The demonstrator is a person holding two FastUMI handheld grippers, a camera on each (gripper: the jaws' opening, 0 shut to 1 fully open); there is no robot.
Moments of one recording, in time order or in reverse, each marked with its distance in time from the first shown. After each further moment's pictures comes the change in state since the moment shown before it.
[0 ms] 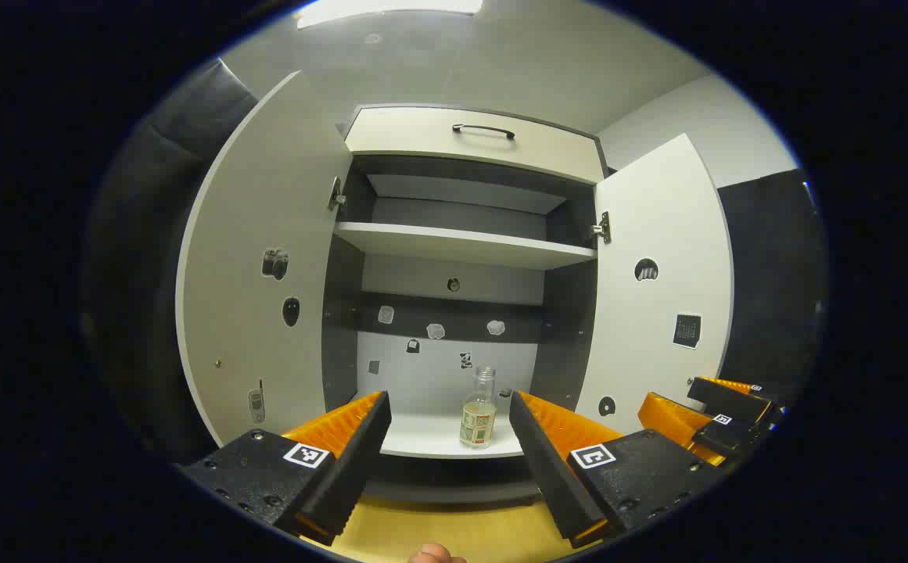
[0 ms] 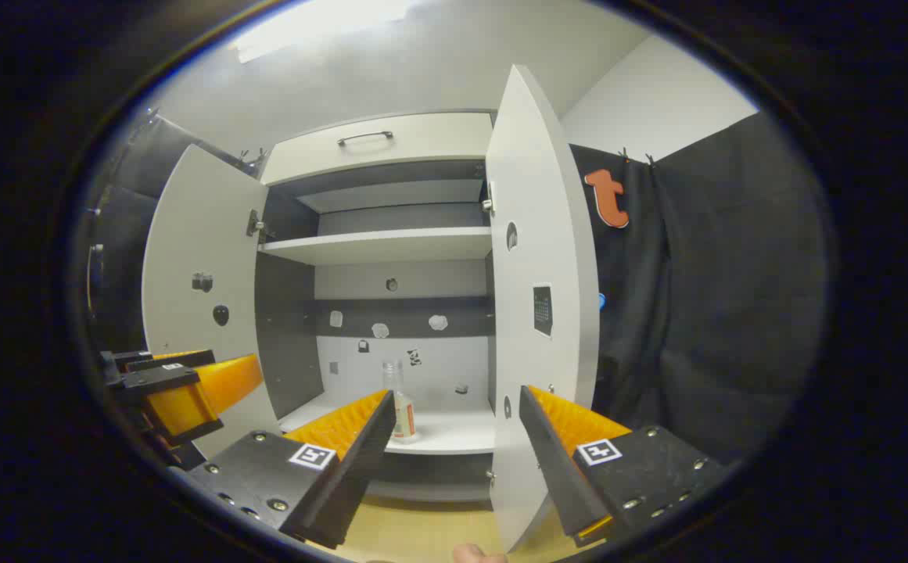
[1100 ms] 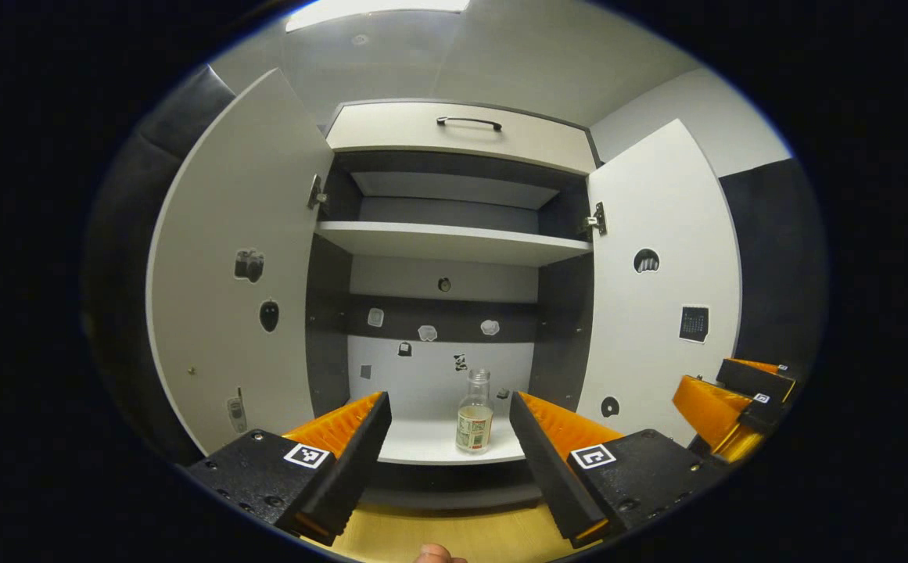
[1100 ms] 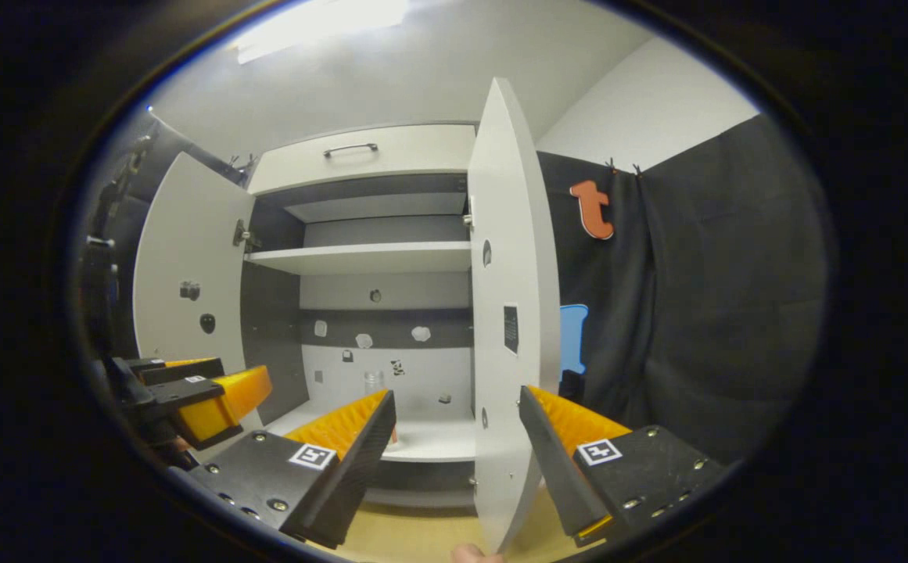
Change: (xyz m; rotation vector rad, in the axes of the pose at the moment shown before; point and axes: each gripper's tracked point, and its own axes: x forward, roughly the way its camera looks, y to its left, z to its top) left arm 0.031 -0.013 -0.012 0.016 0.002 -0.042; right arm -0.008 -0.026 0.014 -0.007 -0.042 -0.054
